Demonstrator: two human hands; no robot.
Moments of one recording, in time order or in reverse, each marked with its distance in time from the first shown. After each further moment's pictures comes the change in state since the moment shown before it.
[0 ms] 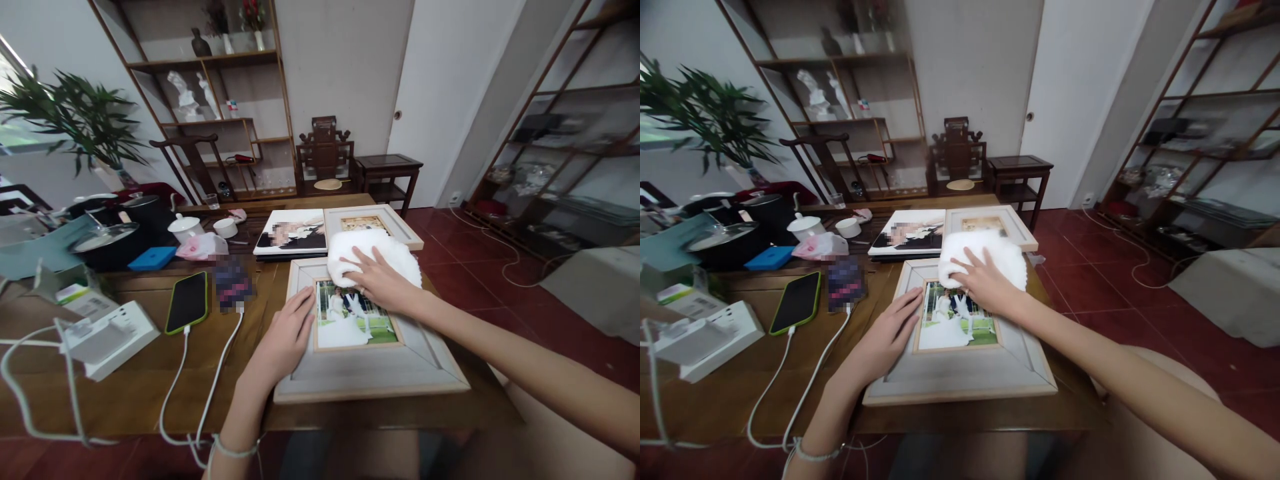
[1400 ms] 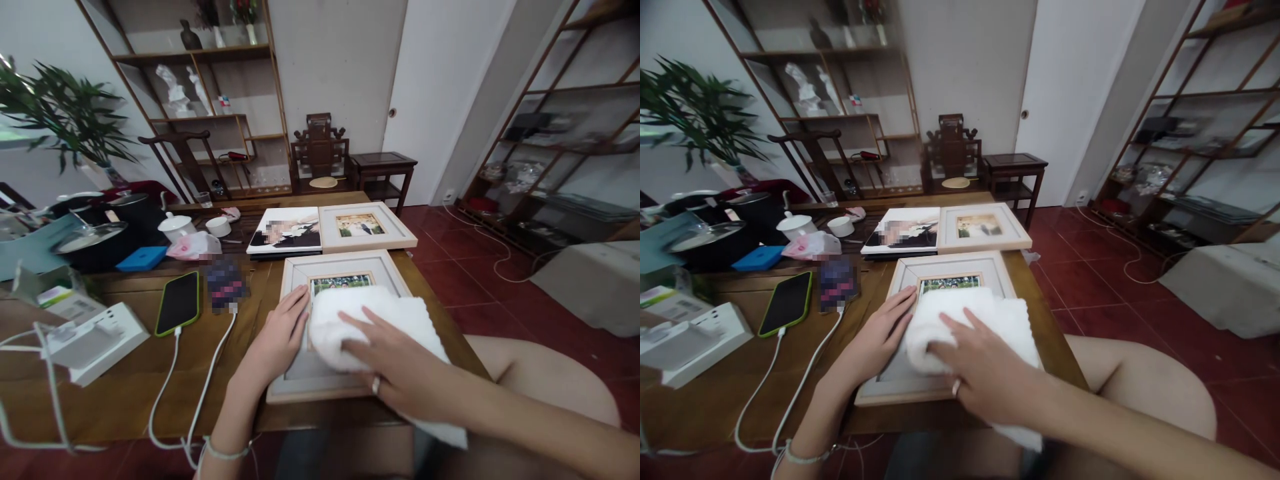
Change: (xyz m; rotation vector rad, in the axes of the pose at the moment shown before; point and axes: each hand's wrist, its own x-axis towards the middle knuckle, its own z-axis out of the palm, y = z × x) left_hand 0.003 0.000 -0.001 0.034 -0.032 -0.003; right_hand -0.068 -0.080 -0.034 0.467 -0.110 -0.029
